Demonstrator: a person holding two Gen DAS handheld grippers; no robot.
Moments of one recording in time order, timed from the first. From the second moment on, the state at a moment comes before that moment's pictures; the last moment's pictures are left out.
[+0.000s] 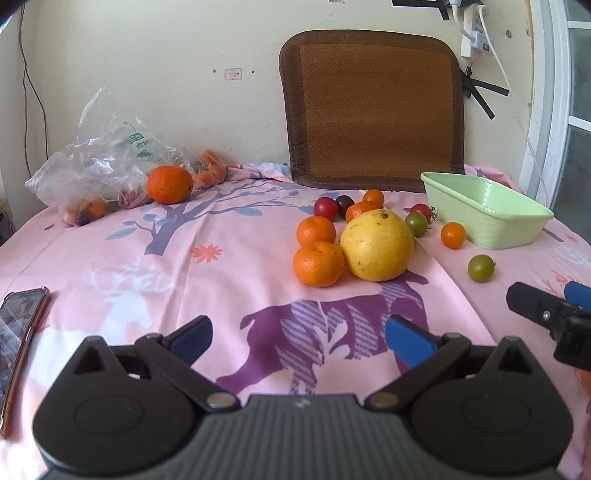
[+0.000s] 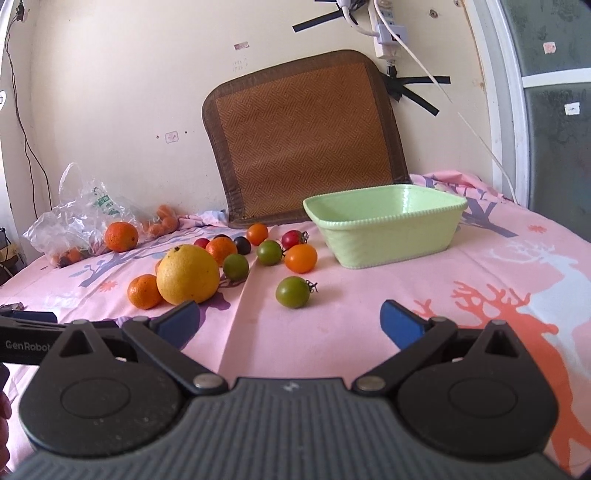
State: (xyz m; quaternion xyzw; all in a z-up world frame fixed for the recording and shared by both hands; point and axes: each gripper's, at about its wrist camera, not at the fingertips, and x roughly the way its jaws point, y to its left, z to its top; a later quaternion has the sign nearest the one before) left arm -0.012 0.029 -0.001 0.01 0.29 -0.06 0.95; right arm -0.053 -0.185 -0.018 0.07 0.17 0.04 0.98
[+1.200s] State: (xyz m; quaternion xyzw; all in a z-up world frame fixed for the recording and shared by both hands) left arm -0.020 0.084 0.003 -0.05 0.26 -0.06 0.96; right arm 0.046 -0.111 -0.012 -0.04 0.25 0.20 0.95
